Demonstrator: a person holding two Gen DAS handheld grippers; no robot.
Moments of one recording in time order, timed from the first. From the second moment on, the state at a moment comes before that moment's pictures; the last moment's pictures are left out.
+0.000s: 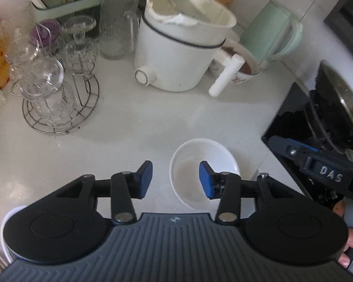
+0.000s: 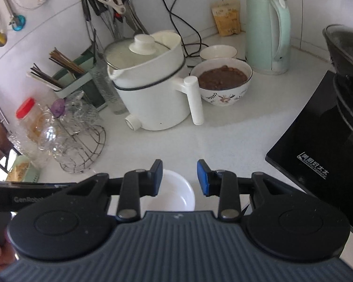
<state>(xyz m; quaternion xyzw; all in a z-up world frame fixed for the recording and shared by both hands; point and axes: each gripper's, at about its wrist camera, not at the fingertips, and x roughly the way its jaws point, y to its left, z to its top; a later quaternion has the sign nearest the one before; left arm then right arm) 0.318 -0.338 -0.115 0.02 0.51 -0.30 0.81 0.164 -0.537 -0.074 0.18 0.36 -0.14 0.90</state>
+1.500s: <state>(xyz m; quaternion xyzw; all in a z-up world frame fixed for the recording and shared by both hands) 0.341 -0.356 -0.193 -0.01 0.59 -0.28 0.76 0.193 -0.554 -0.159 0.24 0.46 -0.07 0.85</state>
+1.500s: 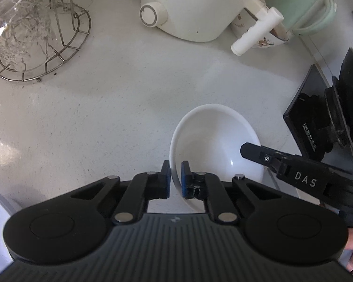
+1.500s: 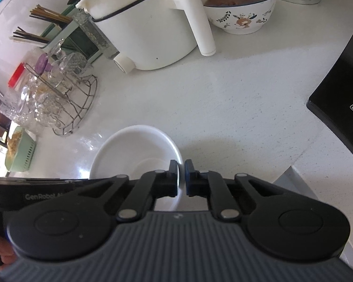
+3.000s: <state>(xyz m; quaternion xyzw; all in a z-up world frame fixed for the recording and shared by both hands) 0.320 -0.243 -0.068 -0.06 0.57 -0.23 0.79 0.199 -0.468 -0.054 0.25 0.42 0.00 0.87</state>
